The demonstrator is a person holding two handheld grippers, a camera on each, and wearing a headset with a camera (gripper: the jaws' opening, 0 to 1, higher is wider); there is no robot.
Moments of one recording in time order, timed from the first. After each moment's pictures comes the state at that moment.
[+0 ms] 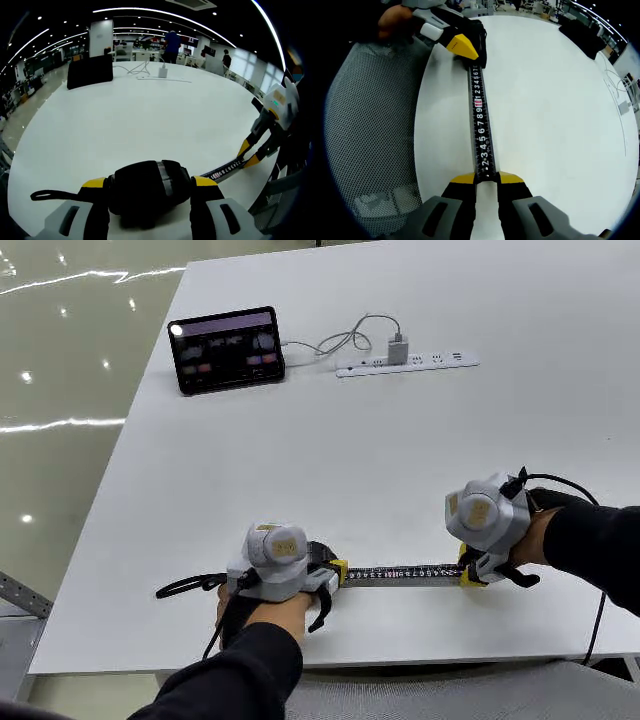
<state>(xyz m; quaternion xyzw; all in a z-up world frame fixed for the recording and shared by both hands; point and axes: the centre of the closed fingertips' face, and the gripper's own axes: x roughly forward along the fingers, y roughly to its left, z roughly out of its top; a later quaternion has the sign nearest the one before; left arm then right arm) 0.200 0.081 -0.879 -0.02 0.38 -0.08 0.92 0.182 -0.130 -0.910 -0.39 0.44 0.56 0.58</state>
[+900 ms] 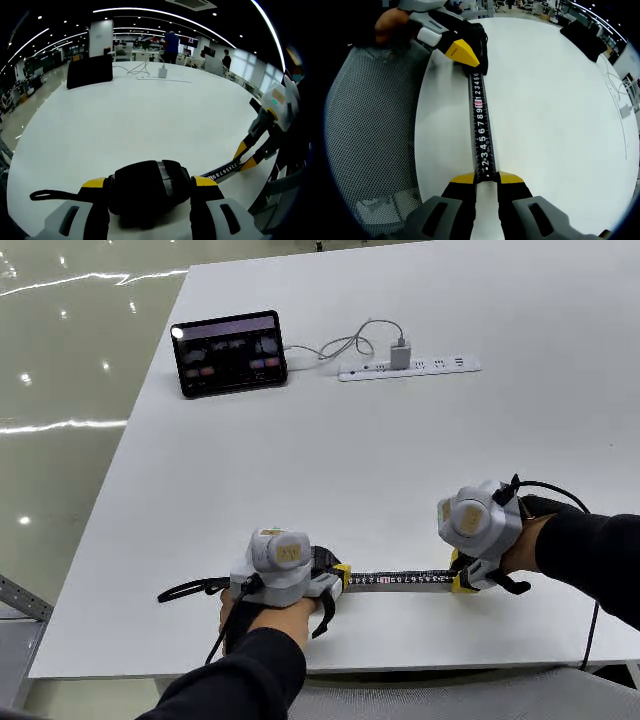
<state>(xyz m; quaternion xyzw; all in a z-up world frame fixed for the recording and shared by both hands) 0.199 0.080 -0.879 -0.02 0.37 -0.08 0.92 0.181 -0.114 -0.910 -0.39 0.44 0.56 0.59</state>
